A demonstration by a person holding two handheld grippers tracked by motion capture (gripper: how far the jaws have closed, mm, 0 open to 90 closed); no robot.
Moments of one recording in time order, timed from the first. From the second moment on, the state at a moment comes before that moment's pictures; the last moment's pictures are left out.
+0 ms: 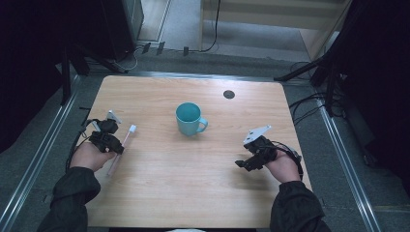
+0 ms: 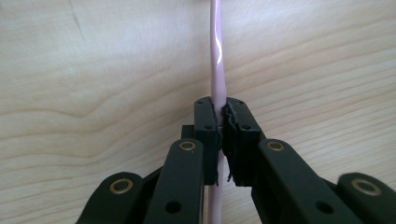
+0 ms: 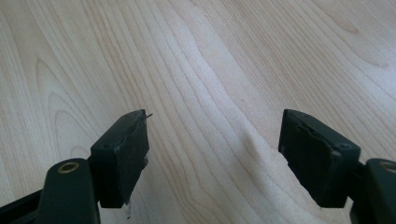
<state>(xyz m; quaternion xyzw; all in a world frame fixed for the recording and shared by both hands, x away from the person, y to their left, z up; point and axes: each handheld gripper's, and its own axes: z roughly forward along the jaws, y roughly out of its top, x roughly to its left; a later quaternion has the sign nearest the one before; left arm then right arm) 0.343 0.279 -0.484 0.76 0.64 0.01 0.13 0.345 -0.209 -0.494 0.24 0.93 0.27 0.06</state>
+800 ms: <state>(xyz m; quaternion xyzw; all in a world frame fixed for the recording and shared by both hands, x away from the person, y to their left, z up) 0.331 0.270 -0.442 0.73 0.59 0.07 0.33 0.343 -0.211 -0.493 0.24 0.93 0.27 0.07</state>
